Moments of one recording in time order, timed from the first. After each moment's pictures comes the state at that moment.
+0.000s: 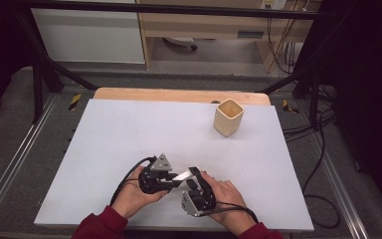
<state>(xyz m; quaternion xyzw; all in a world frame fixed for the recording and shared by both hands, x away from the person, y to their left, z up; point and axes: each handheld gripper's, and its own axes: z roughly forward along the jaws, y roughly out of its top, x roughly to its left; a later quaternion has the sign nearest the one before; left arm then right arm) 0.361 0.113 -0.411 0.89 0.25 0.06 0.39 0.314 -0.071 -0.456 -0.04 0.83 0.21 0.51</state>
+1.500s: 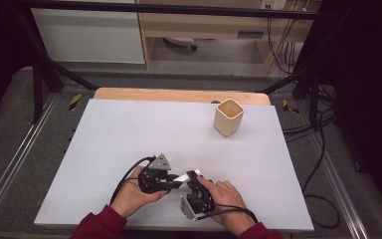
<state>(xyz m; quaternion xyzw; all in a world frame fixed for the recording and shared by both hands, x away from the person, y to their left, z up) 0.362 0.115 -0.412 0.88 0.25 0.04 0.40 0.310 -0.068 -0.460 -0.08 0.83 0.20 0.52</state>
